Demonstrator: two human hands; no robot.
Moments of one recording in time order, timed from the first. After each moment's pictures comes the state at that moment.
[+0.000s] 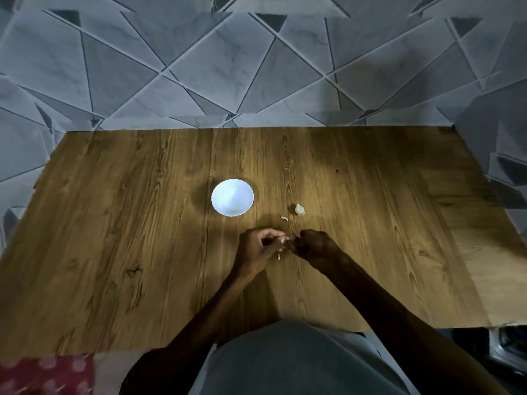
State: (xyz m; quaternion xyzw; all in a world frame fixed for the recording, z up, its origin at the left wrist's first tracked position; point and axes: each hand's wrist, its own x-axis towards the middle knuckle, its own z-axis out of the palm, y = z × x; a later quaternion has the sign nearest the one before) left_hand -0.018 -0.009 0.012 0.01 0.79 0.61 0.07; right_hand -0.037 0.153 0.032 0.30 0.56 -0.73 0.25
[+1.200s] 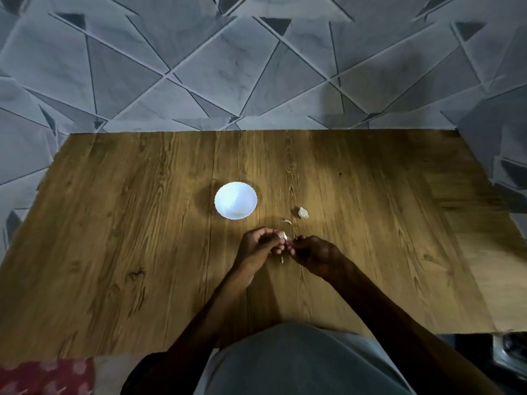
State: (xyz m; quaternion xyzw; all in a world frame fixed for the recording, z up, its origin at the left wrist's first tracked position) left_hand -0.027 -0.010 0.018 -0.13 0.69 0.70 0.15; right_hand -0.039 0.148 0.027 0.32 0.45 -0.77 0.31
